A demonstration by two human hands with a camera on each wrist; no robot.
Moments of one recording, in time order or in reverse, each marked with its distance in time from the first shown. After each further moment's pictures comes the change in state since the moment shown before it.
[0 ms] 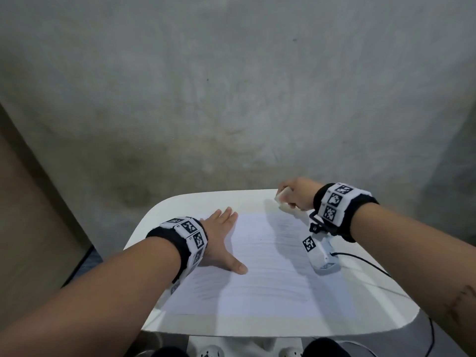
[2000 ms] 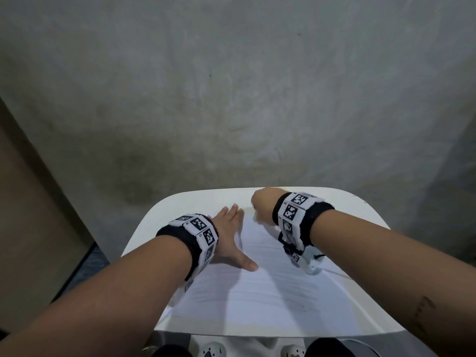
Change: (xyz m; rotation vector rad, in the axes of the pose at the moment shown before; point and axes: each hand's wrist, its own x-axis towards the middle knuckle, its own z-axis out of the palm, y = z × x) left_hand 0.005 0.013 -0.006 -0.002 -0.003 -0.022; right_hand 0.007 -0.062 0.049 -0.726 -0.115 -0.218
